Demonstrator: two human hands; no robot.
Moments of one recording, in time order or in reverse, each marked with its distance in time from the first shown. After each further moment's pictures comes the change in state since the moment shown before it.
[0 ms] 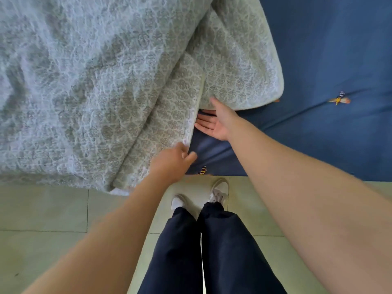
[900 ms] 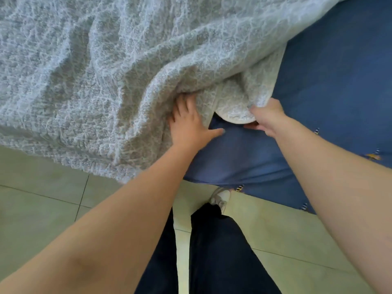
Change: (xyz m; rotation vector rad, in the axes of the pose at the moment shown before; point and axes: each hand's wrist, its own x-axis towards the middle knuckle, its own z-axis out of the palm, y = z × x) left_hand 0.058 -0.066 -0.090 -0.172 0.353 -0.108; right_hand 0.025 -0.029 0.093 -0.811 0.376 -0.346
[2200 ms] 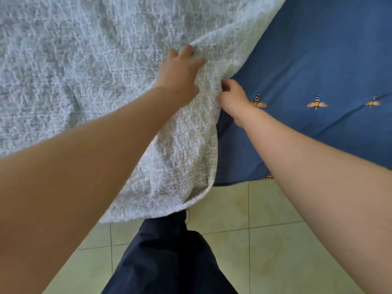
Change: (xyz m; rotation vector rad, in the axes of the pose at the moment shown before) left_hand 0.085 0.017 -0.120 0.411 -0.066 0.662; right_hand -0.037 -0.034 0.089 0.020 0.111 -0.165
